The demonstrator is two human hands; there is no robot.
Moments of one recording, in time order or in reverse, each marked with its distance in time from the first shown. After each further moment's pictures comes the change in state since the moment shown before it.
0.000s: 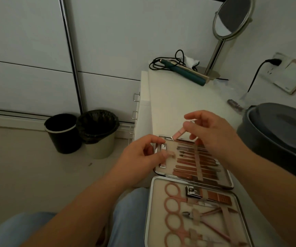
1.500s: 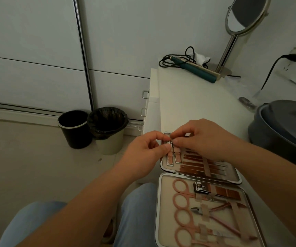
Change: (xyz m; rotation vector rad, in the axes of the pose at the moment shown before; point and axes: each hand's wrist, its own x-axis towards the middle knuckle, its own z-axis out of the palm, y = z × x) left_hand -0.004 0.002 -0.003 -0.027 0.019 -0.045; right_hand 0.007 -0.009 0.017 -0.405 -0.392 -0.119
